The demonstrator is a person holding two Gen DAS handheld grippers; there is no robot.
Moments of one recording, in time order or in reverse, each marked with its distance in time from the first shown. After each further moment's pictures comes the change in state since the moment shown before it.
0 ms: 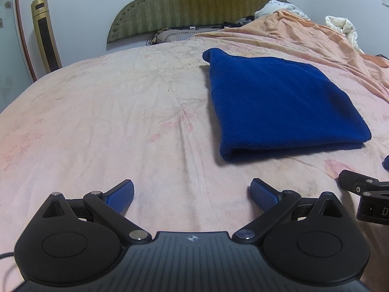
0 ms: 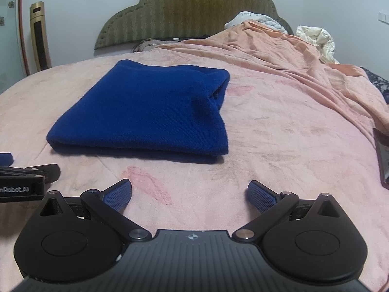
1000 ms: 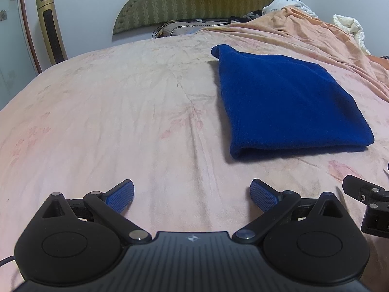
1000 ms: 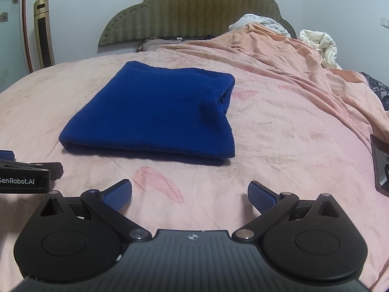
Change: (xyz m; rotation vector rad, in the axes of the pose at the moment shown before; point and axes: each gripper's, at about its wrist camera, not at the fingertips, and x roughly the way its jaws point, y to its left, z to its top) left arm -0.007 0.002 0.004 -0.030 0.040 0.024; right arm -0.011 0.008 0.005 -0.020 0.006 0.016
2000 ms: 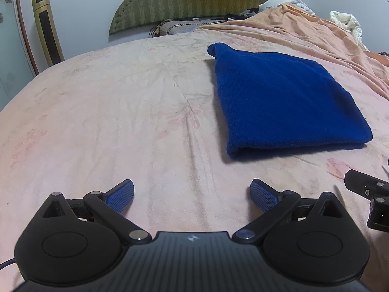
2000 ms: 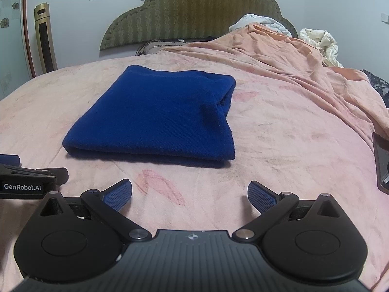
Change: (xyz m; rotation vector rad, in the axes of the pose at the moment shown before) left arm 0.002 -0.002 0.002 0.016 0.012 -0.011; right arm -0.002 -0.001 0.001 0.009 -0.003 0.012
